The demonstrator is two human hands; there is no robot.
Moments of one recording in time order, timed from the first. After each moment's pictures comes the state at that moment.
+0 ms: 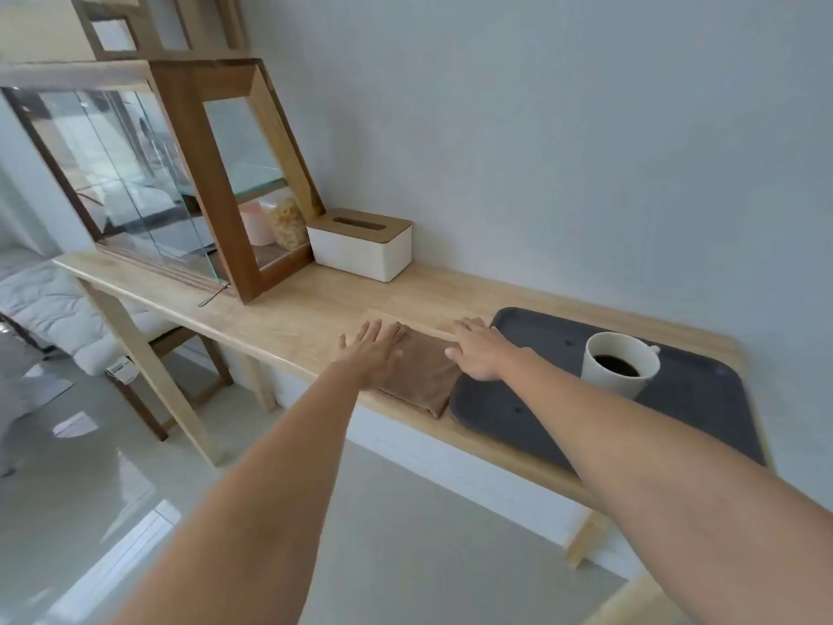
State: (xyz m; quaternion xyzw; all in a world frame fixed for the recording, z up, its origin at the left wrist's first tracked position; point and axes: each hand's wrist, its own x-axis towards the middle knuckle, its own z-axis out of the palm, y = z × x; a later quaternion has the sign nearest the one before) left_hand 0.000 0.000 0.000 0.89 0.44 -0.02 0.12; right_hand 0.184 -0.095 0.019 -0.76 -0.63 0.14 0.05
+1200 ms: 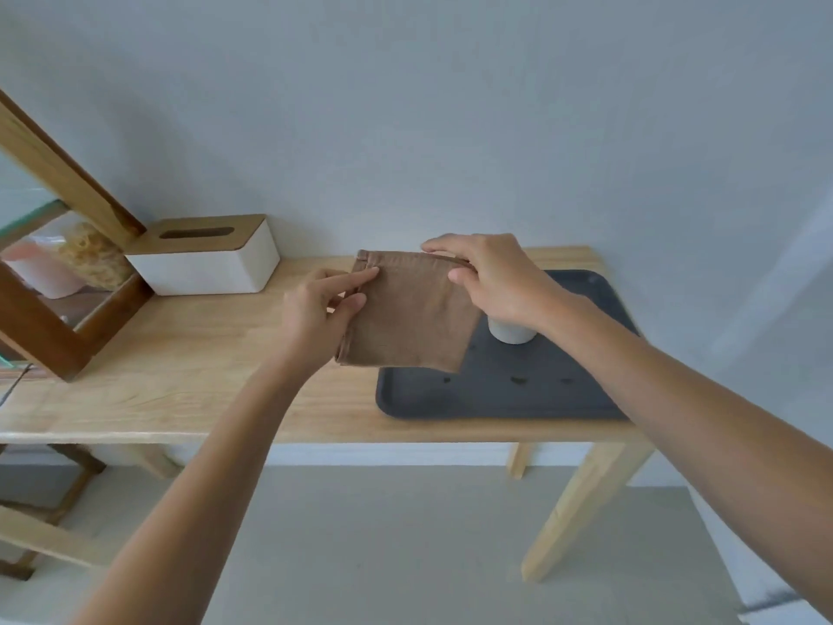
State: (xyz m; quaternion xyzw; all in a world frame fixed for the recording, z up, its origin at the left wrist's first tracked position) left_hand 0.058 -0.029 0.065 0.88 0.19 0.29 0.33; right_hand 0.213 -0.205 0.104 -0.80 -0.50 0.03 0.31
